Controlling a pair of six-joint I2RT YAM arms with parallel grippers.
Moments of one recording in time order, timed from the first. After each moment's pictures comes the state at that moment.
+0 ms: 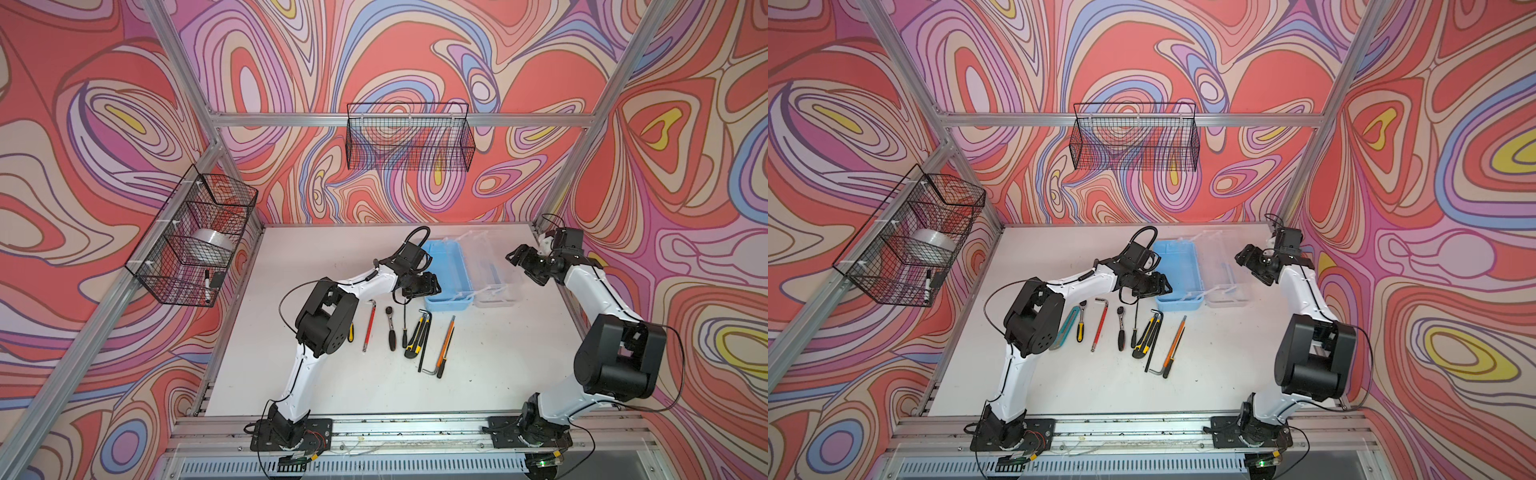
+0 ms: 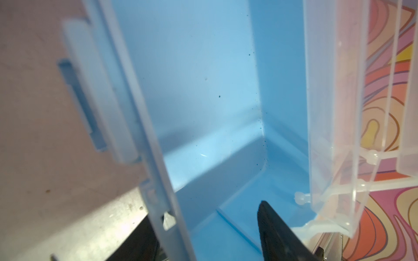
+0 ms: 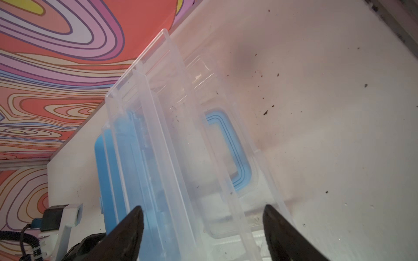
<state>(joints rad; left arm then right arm) -0.67 2.21 1.69 -0.42 0.38 -0.68 -0.26 1.59 1.24 -0.53 -0.37 0.41</state>
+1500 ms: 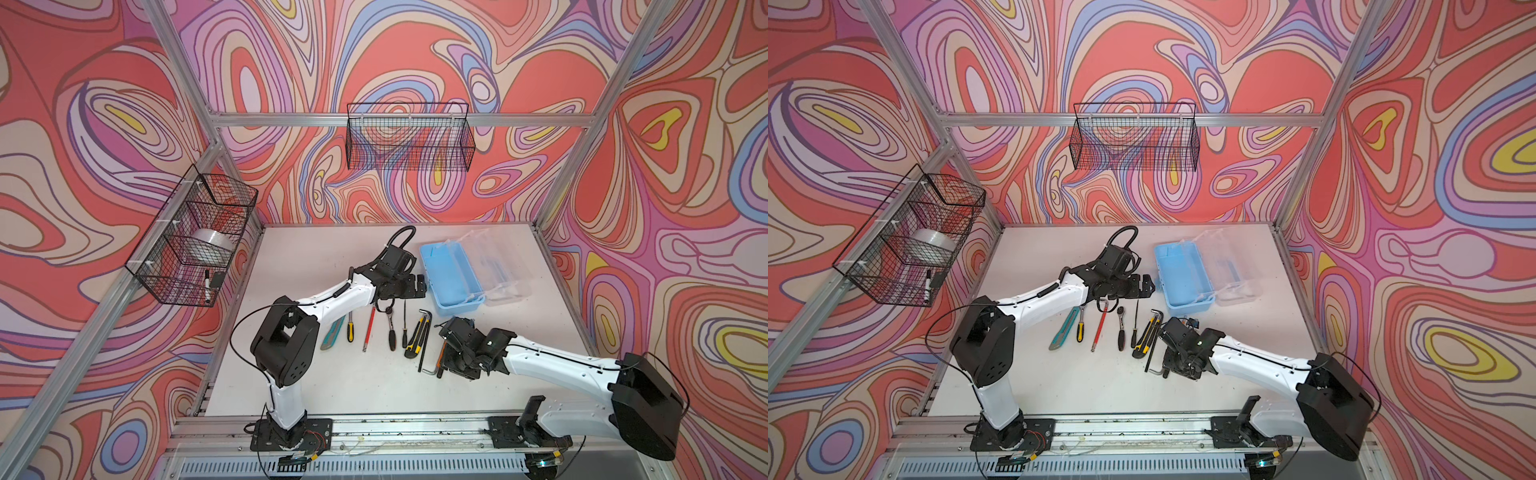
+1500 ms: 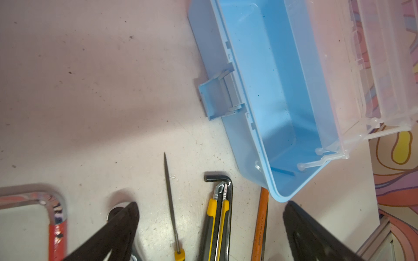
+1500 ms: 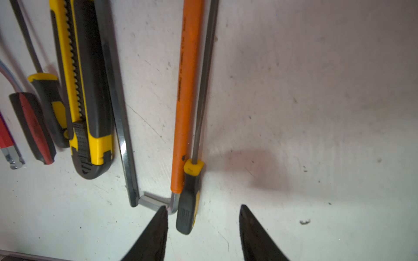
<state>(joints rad) -0.66 1.82 1.36 -0.44 0.10 -0.63 0.85 1.28 0.66 -0.64 0.01 1.18</state>
